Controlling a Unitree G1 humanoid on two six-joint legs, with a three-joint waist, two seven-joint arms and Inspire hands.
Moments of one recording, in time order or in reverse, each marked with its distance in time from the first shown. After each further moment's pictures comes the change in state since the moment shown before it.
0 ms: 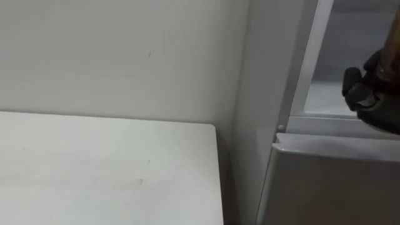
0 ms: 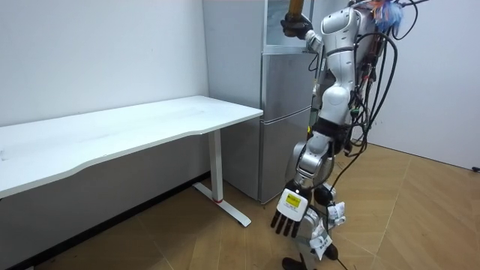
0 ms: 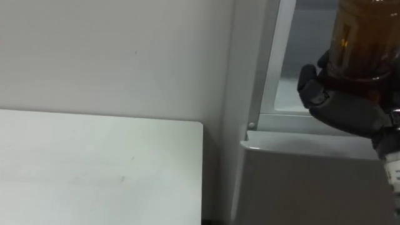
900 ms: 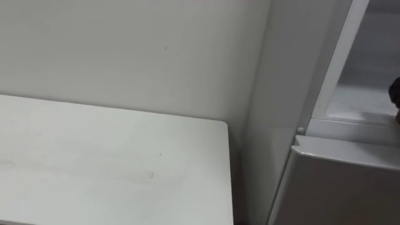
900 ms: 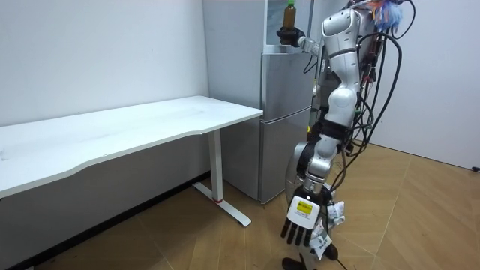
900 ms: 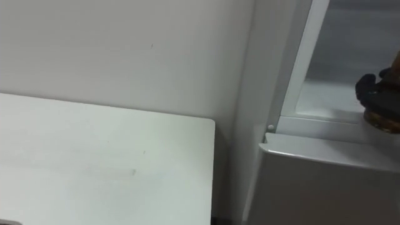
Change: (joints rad) left arm 0.045 0.007 0.075 0.001 0.024 0.014 -0.001; right arm -0.285 -0.107 -0.002 0.486 0.150 0.078 -0.245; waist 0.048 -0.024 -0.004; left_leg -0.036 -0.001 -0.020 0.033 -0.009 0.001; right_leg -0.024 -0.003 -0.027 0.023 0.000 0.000
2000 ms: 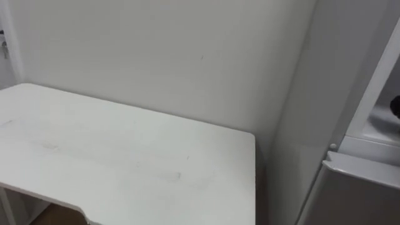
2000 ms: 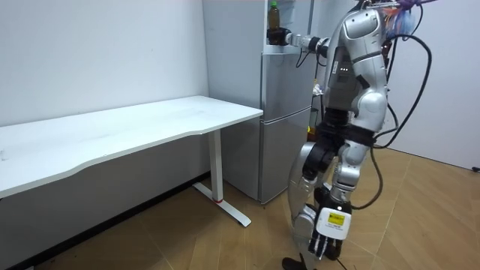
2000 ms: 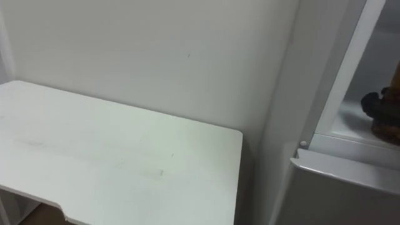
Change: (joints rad) left arm 0.047 0.020 -0.027 -0.091 -0.031 0.081 0.001; right arm -0.140 -0.174 0.205 0.416 0.136 0.013 0.007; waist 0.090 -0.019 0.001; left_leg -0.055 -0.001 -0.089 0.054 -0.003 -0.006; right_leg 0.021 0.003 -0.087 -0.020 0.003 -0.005
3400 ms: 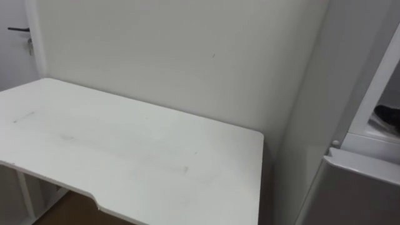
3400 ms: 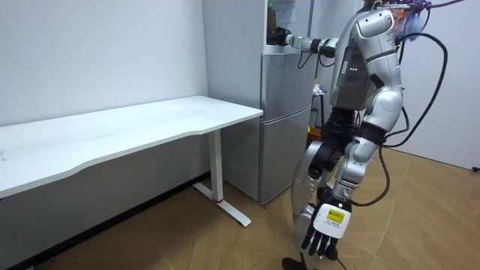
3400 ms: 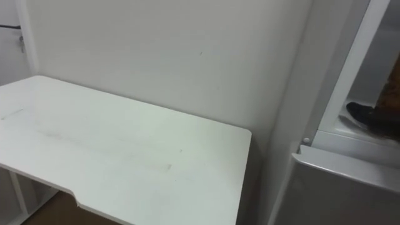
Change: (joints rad) left arm 0.016 0.045 -0.023 -0.145 -0.038 0.017 0.019; right arm -0.017 0.003 0.070 0.094 0.006 -0.147 0.109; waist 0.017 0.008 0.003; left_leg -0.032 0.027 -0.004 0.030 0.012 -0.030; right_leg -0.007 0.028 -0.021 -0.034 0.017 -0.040
